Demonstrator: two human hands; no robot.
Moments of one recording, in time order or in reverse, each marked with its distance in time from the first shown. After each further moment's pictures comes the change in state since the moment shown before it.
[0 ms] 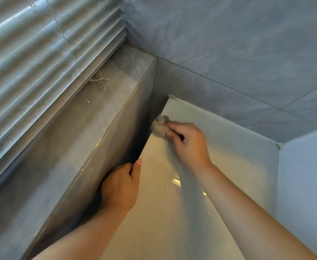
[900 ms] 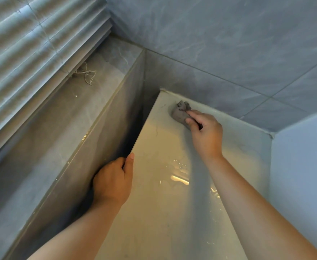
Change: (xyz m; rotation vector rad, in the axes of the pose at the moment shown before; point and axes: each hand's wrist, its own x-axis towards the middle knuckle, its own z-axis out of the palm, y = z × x) left_hand -0.001 0.004 0.002 0.039 0.069 0.007; right_hand -0.008 0.047 -0.021 0.002 0.262 0.220
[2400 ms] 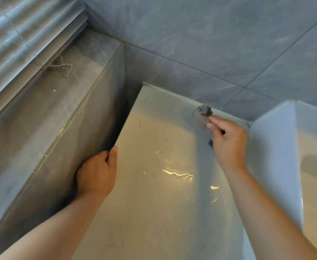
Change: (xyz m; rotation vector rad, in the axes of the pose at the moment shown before) left_hand 0.000 -0.001 0.002 0.038 0.018 0.010; right_hand -0.035 0.023 -0.085 0.011 0.126 0.105
